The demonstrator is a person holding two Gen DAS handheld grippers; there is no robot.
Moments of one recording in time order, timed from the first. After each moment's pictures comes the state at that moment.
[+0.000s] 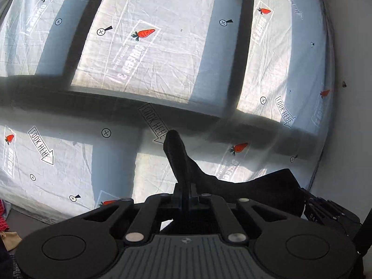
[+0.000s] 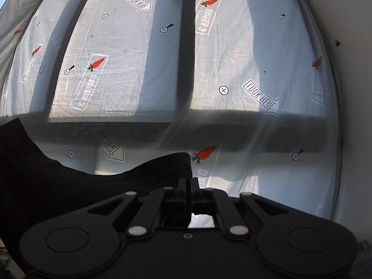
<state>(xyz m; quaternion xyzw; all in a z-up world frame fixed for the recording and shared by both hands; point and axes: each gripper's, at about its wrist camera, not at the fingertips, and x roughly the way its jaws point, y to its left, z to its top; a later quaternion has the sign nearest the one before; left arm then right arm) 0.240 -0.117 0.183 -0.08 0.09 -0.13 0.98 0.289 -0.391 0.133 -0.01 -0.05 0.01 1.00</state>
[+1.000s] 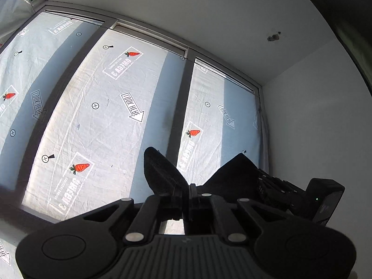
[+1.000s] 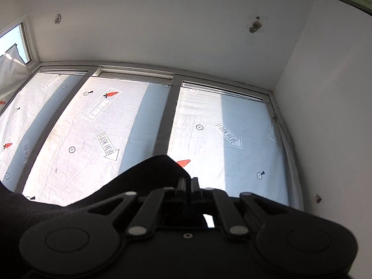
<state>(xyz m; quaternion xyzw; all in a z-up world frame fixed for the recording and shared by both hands) 0.157 -0.131 0.308 -0.11 -0.14 -0.18 0.97 0.262 -0.398 0.360 -0.06 -0.30 -0.02 0.95</state>
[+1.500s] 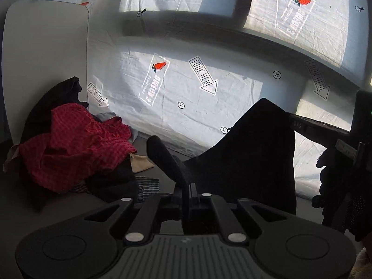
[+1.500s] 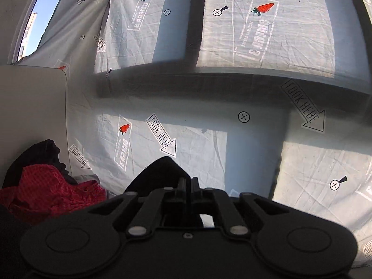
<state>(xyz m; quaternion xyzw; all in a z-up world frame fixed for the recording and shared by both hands) 0.157 0.120 0.032 -0.14 0.27 0.20 0.93 0.351 -0.036 0.065 -0.06 0.10 0.28 0.95</state>
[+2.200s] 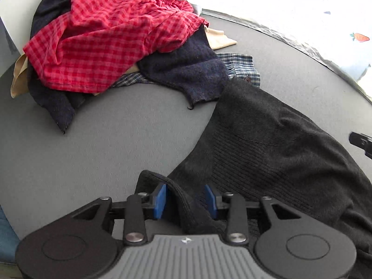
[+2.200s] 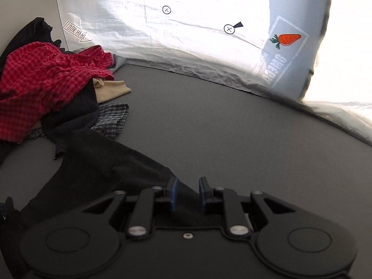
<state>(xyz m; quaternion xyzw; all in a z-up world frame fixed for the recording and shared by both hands) 0.203 0.241 -0.102 -0.12 0.50 0.24 0.82 0.339 0.000 -0.117 -0.10 0.37 0.22 0.90</state>
